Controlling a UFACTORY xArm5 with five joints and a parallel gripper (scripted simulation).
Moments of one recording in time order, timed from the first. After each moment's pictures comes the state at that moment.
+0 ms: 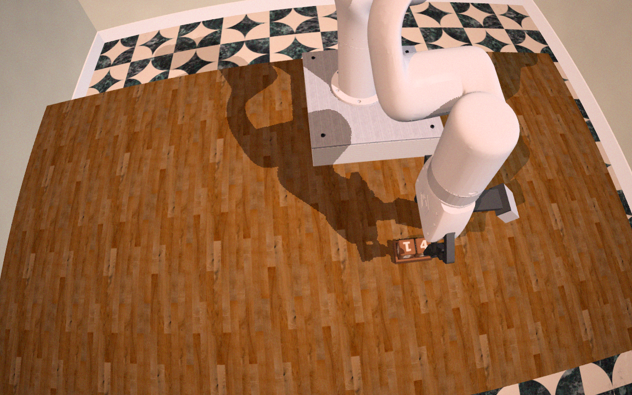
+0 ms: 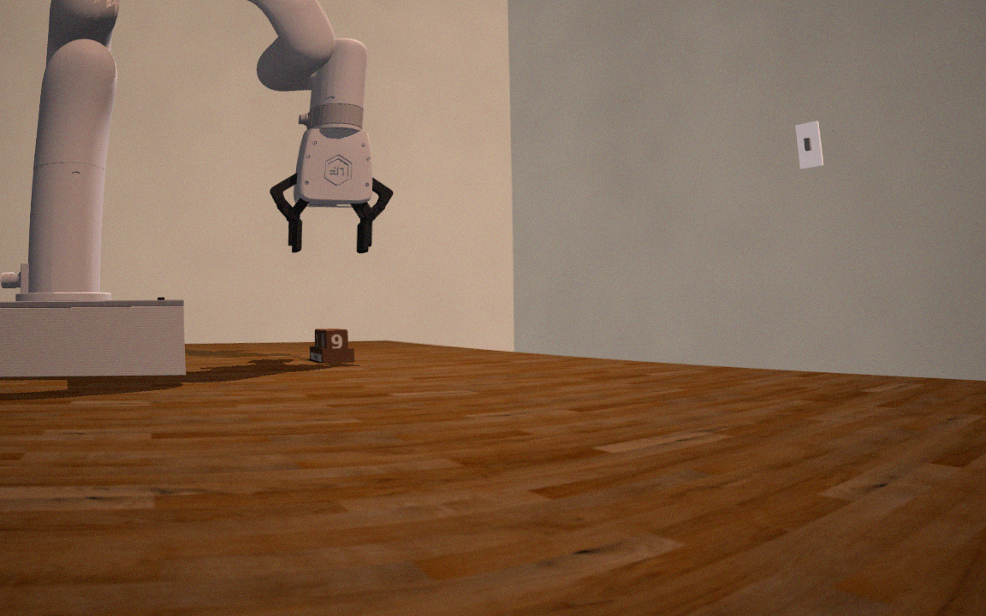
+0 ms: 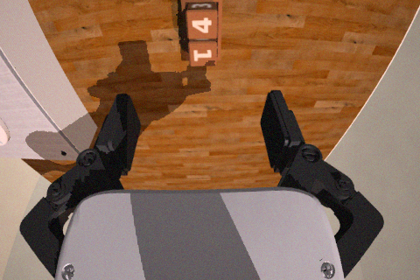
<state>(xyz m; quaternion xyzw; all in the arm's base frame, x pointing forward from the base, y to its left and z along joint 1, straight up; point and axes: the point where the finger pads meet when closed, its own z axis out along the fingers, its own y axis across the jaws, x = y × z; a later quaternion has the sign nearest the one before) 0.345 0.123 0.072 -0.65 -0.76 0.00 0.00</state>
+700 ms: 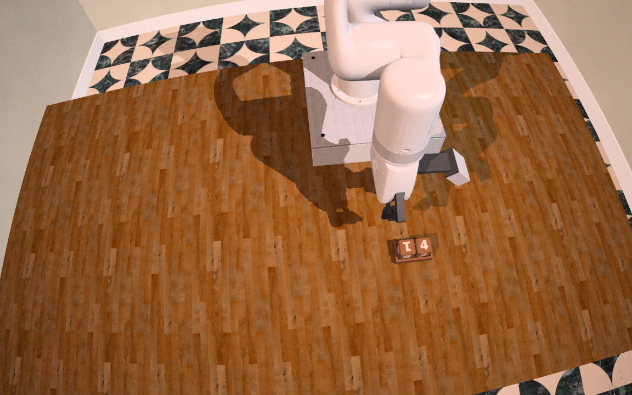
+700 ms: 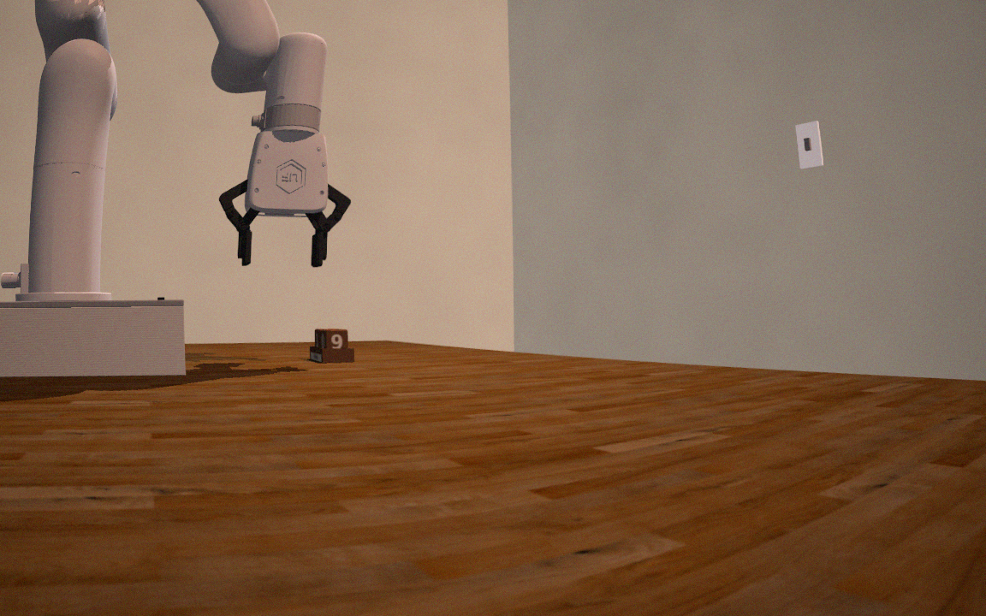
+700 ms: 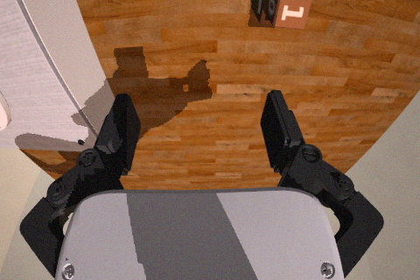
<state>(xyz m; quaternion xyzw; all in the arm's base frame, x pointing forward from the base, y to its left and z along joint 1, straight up) 0.279 0.055 0.050 -0.64 -0.77 0.01 0.01</state>
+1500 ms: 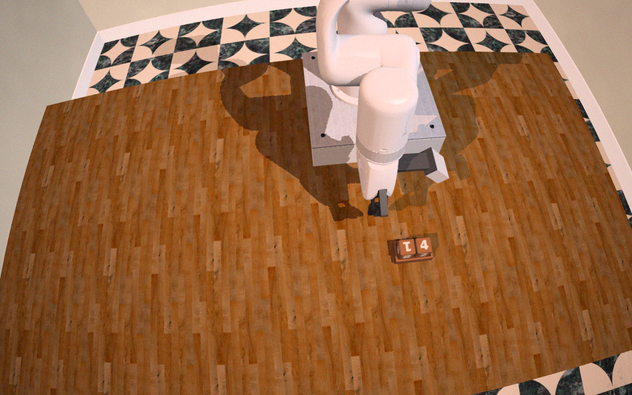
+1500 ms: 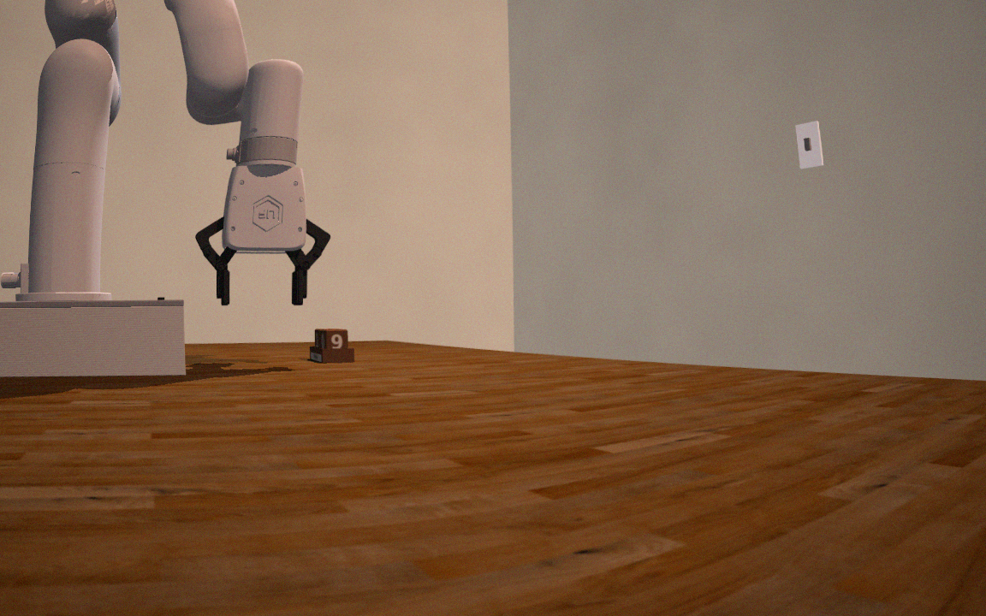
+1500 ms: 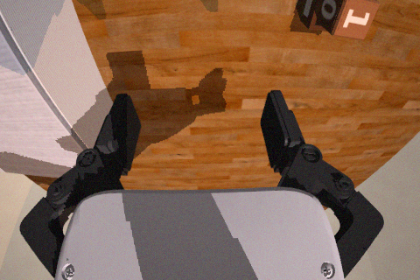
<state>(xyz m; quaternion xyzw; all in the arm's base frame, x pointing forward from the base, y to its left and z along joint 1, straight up) 0.254 0.034 0.004 -0.64 -0.77 0.00 0.00</state>
